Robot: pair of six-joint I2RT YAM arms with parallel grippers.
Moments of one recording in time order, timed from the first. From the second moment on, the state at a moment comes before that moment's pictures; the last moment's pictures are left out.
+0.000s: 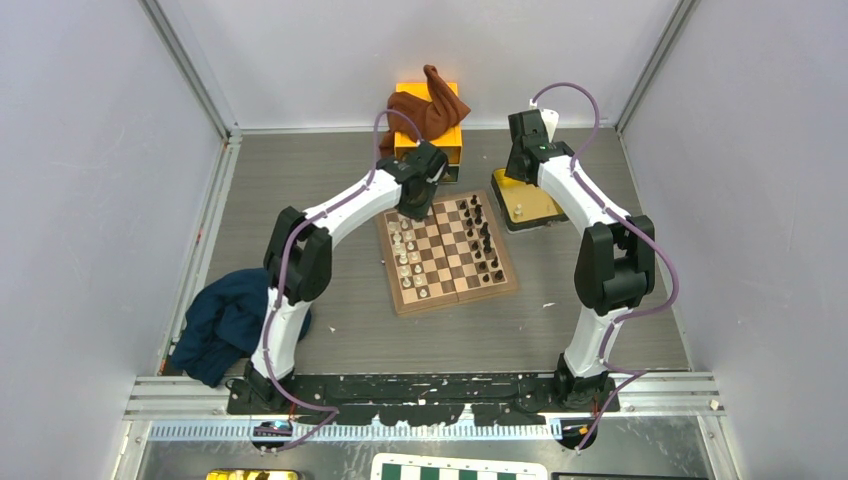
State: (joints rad) left arm -0.67 2.18 1.92 -0.82 -0.19 -0.24; right arm 0.23 1.84 1.57 -0.55 0.38 0.40
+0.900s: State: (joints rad) left arm -0.54 2.08 1.86 -0.82 -0.24 -0.29; right arm 0.23 1.84 1.57 -0.56 0.38 0.40
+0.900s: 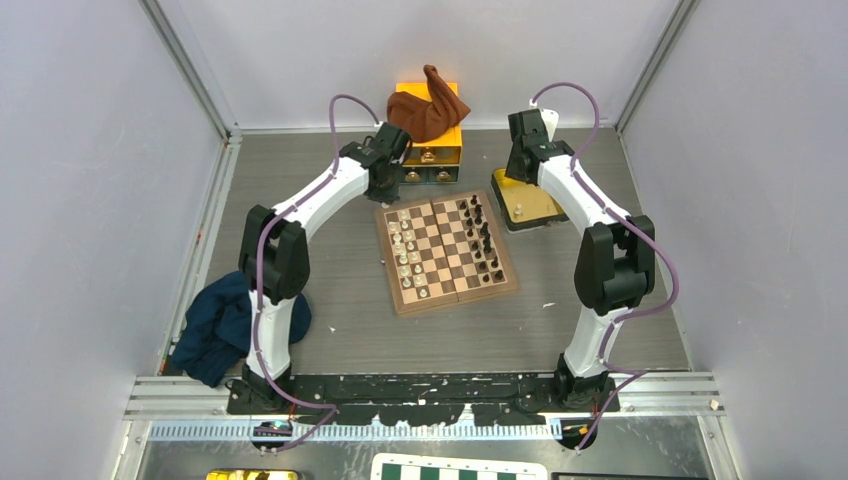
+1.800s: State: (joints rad) left arm -0.52 2.11 1.83 -0.79 -0.18 -0.32; right arm 0.24 1.84 1.59 -0.58 0.39 0.40
